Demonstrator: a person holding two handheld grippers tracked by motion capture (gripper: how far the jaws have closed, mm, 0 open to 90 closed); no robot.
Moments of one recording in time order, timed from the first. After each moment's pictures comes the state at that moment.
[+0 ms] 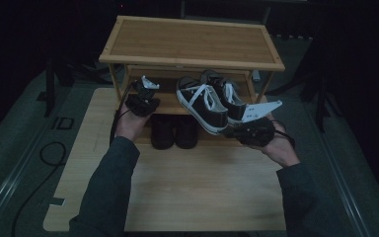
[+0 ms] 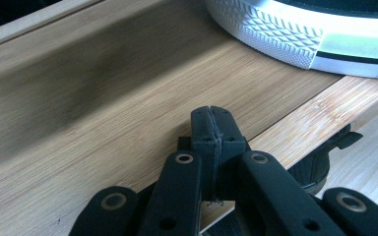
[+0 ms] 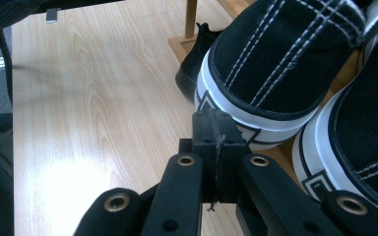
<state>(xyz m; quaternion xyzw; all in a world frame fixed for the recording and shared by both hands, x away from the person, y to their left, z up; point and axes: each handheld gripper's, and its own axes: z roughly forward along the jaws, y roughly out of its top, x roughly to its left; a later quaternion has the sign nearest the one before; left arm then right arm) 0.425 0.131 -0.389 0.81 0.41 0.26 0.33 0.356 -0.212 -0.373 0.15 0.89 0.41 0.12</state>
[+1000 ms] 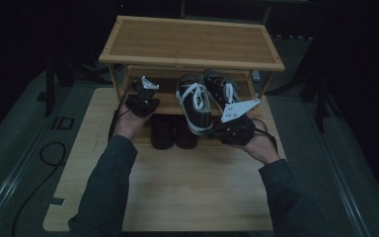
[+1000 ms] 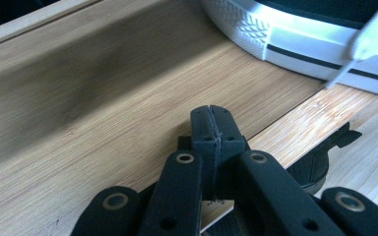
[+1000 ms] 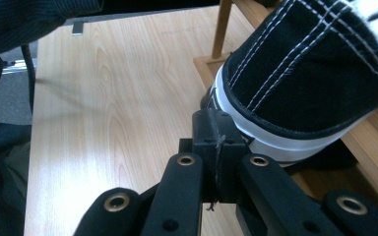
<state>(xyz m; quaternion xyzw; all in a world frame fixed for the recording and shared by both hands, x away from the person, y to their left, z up) 0.424 0.133 -0.390 0.81 0.41 0.26 0.33 0.360 -0.162 -0.375 0.11 0.89 0.43 0.10</state>
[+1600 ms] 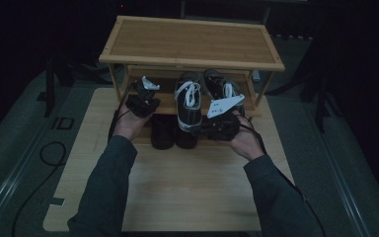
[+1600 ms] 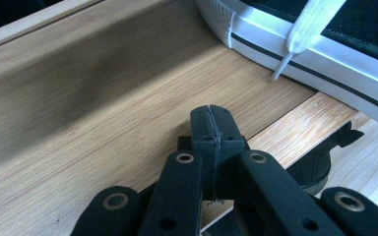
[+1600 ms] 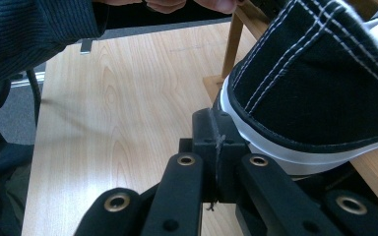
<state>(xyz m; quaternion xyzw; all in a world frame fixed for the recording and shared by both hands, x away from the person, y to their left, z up) 0.424 0.131 -0.391 0.80 0.41 0.27 0.33 0.374 -0.132 -0.381 0.10 0.88 0.45 0.08</state>
